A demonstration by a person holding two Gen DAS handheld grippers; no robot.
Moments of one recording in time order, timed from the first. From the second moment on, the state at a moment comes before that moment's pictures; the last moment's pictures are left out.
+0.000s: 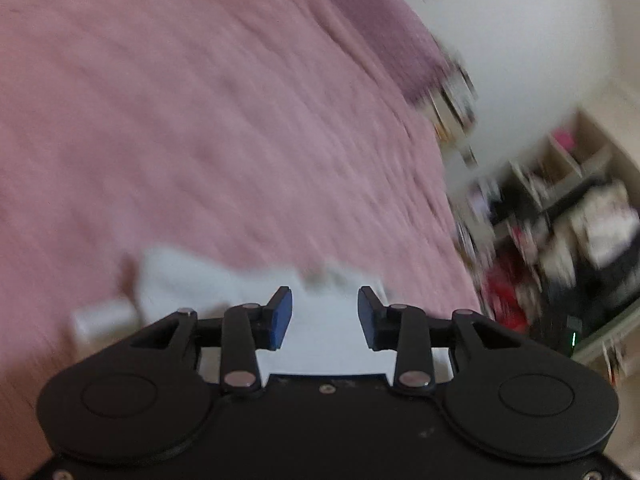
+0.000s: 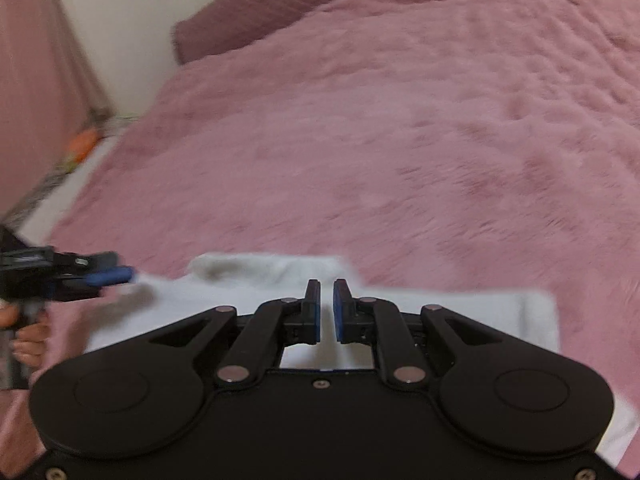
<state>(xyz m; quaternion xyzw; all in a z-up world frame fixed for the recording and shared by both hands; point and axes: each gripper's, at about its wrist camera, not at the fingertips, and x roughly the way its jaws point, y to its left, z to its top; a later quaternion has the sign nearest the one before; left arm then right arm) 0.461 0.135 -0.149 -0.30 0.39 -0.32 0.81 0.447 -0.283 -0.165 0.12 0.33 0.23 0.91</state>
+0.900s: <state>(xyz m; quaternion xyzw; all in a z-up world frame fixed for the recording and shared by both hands) 0.300 0.151 -0.152 -0.22 0.45 -0.31 0.81 0.250 -0.352 -0.178 0.17 0.34 0.13 0.92</state>
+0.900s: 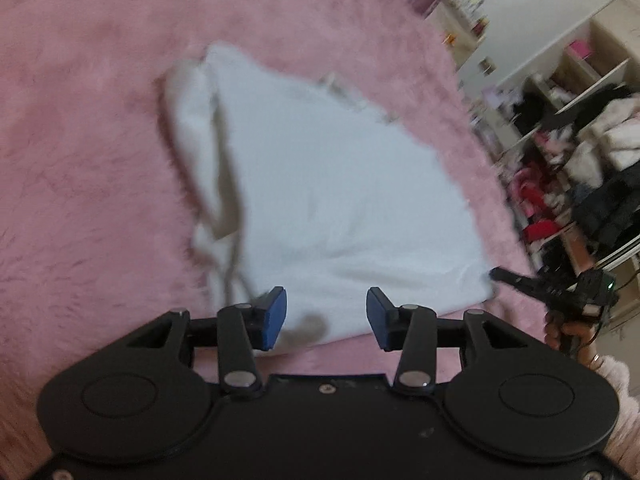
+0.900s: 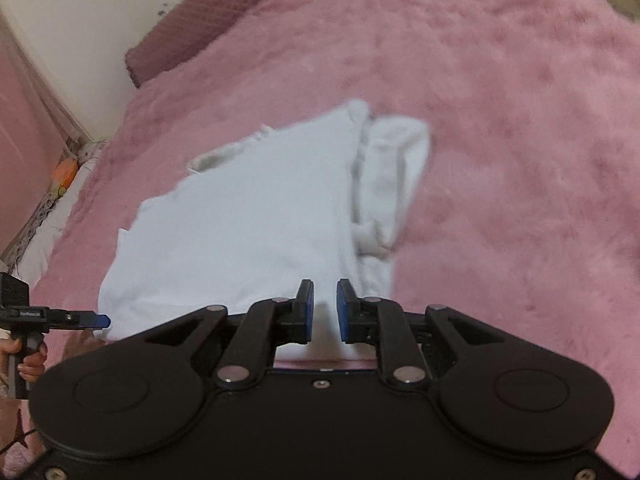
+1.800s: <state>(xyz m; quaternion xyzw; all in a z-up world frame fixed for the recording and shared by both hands) 0.407 0.234 -0.161 -0.36 0.42 -0.16 0.82 0.227 -0.018 -0.217 -0.33 0.21 0.31 0.87</state>
